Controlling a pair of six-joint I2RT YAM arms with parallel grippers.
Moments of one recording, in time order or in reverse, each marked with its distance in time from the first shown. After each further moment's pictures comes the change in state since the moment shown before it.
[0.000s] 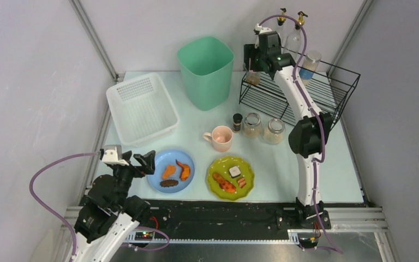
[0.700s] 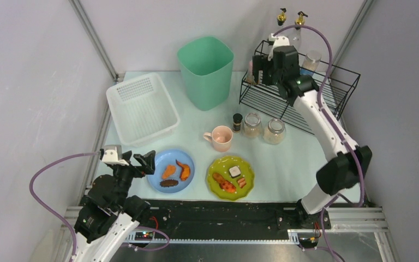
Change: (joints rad) left arm 0.000 0.000 0.000 0.000 0.001 0.000; right arm 0.042 -0.506 -0.556 0.160 0.119 -0.030
